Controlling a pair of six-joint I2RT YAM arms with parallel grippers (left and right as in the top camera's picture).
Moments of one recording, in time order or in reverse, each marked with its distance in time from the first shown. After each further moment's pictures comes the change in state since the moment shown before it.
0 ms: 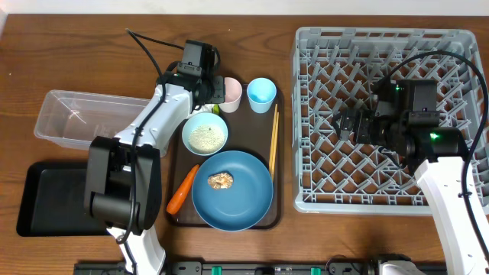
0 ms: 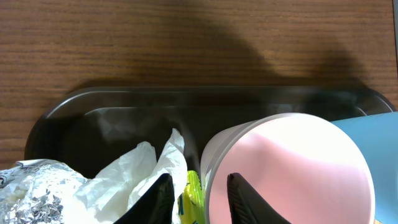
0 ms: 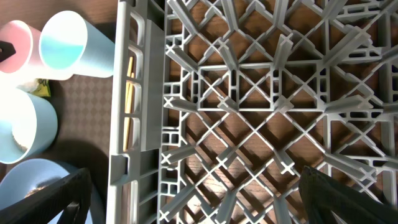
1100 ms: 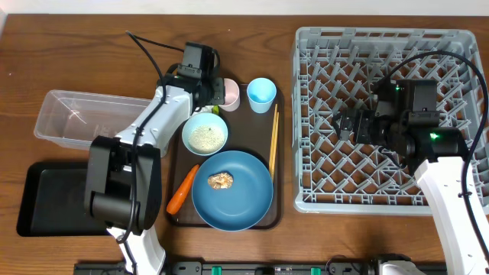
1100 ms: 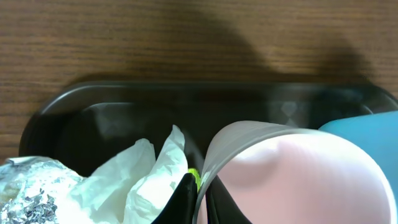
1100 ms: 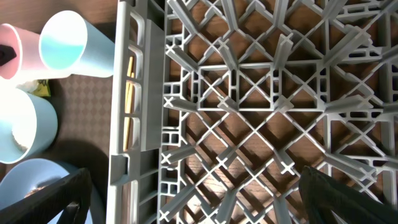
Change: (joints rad) left arm 0.000 0.000 -0.027 0.021 0.000 -0.007; right arm 0.000 0.000 0.000 0.000 0.000 0.000
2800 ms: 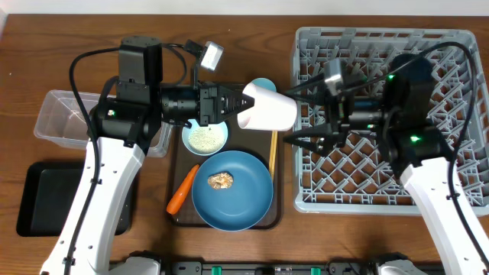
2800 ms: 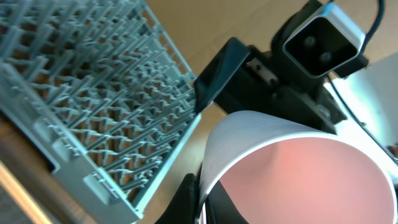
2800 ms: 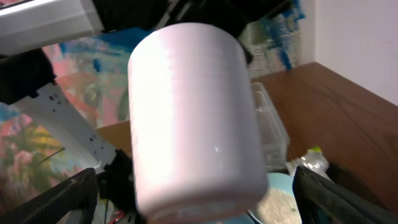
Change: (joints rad) left arm 0.063 -0.559 -0.024 -0.146 1.154 -0.059; right arm 0.160 -0.002 0.005 0.675 -1.114 -0.232
